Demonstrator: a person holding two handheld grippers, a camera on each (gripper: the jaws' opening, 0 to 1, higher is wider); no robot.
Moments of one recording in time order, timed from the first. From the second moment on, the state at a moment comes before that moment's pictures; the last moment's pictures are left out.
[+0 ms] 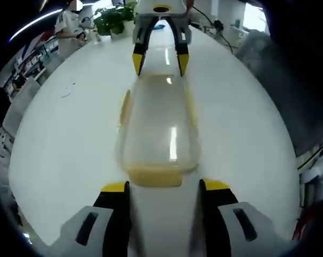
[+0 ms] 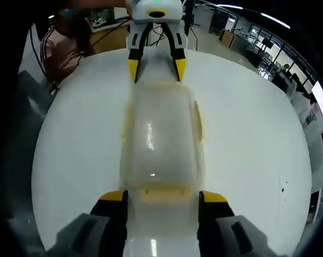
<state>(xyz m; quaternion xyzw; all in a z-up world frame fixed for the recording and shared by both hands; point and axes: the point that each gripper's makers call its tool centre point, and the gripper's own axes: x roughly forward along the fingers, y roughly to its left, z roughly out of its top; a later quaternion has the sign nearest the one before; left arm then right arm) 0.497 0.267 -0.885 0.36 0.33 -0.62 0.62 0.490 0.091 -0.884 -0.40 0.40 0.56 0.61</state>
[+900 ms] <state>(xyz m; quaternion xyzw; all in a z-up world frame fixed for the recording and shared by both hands) 0.491 0.262 -0.884 0.33 0.32 -0.62 0.63 0.485 0.101 -0.891 -0.42 0.40 0.59 0.56</state>
